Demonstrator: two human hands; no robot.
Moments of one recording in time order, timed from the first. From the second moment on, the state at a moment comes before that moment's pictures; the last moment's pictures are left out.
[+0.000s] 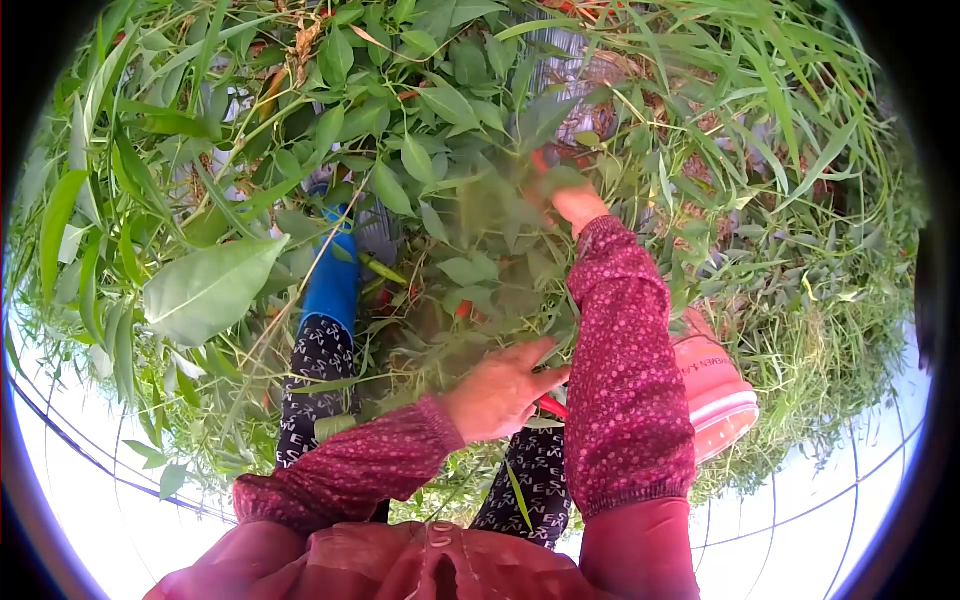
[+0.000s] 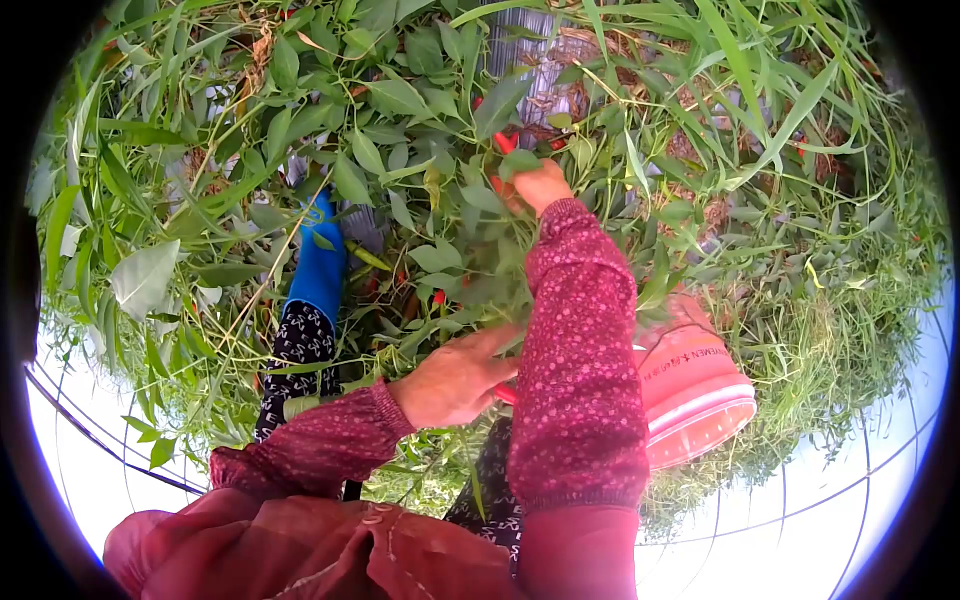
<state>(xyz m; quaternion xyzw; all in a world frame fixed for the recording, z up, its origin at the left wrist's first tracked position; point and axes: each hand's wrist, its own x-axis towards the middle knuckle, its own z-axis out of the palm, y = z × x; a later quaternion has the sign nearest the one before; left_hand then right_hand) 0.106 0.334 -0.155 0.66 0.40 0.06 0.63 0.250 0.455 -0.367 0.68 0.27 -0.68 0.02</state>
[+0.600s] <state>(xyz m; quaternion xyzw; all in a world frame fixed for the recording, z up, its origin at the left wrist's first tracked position) 0.102 0.336 -0.151 0.63 0.40 0.02 0.67 0.240 0.456 -0.269 0.62 0.09 -0.73 -0.26</state>
